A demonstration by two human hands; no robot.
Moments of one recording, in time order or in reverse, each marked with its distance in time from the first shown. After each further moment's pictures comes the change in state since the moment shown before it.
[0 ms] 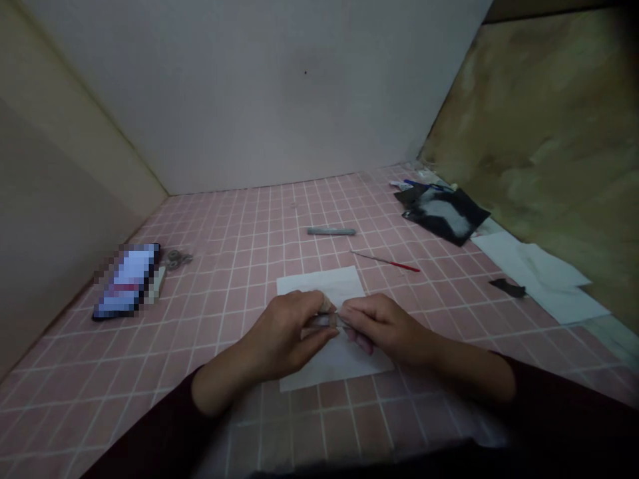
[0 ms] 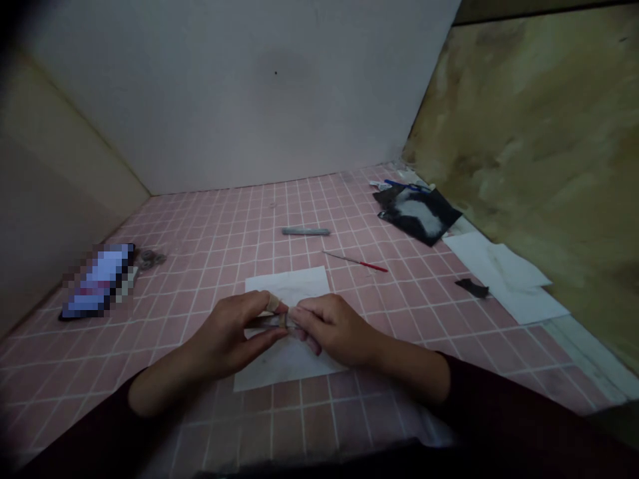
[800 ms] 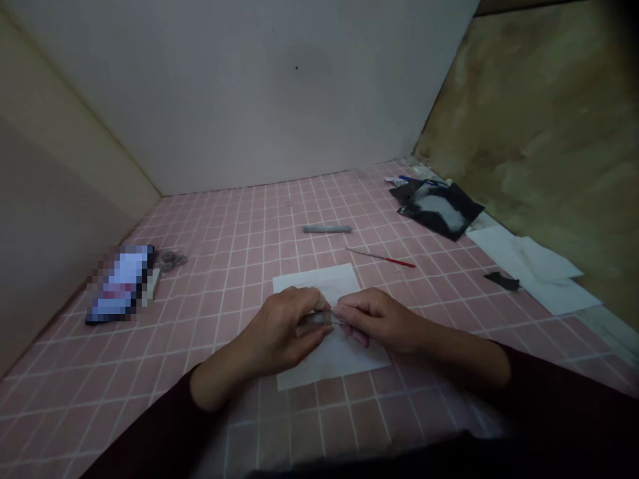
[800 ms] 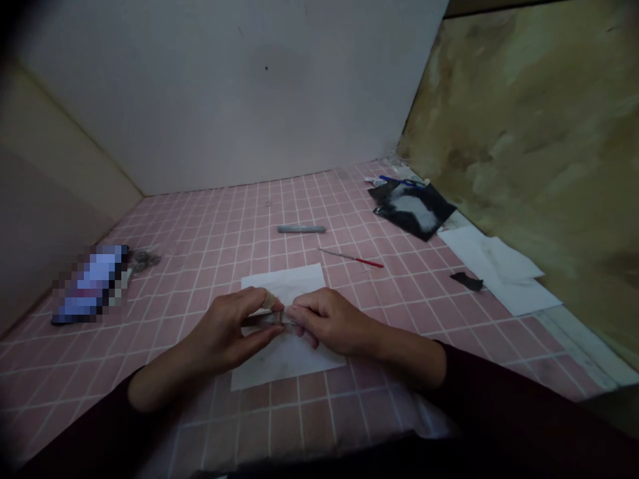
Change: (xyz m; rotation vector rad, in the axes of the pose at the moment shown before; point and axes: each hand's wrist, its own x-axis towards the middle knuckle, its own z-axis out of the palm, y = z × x) left_hand 0.002 0.002 -0.001 0.149 -0.009 0.064; right_hand 0.004 -0.002 -0.006 0.272 -0.067 0.142
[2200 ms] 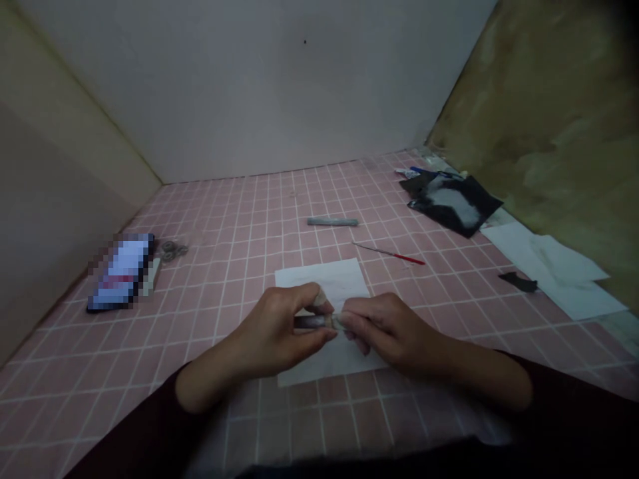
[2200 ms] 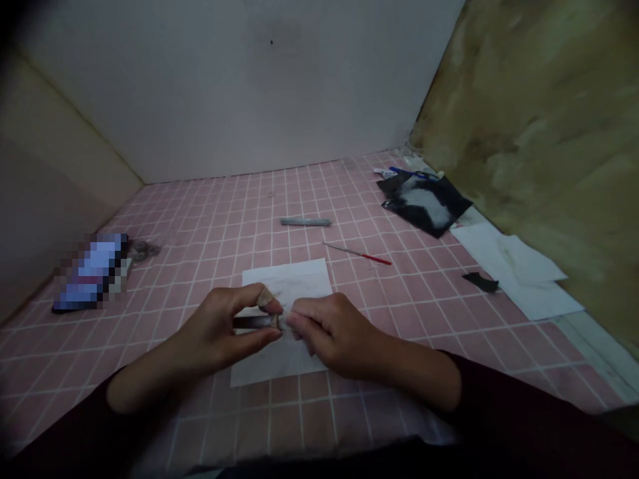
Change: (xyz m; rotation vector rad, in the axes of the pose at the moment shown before) left_hand -0.004 0.003 -0.007 -0.254 -0.042 -0.139; right_hand -0.010 -0.001 0.004 -0.239 0.065 -0.178
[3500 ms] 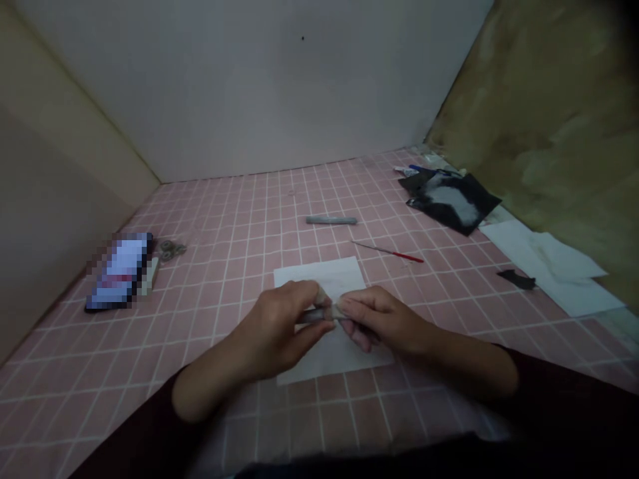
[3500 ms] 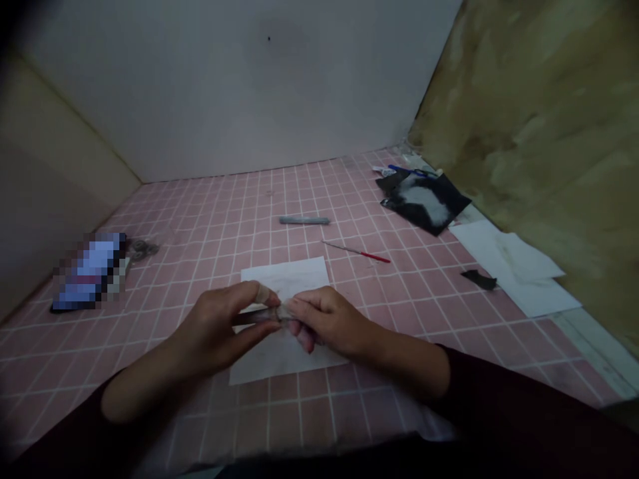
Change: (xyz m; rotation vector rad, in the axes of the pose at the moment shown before) left_hand -0.001 -0.001 0.004 0.160 0.056 0.092; right_hand 0.005 0.003 0.006 0.393 -0.037 0.212
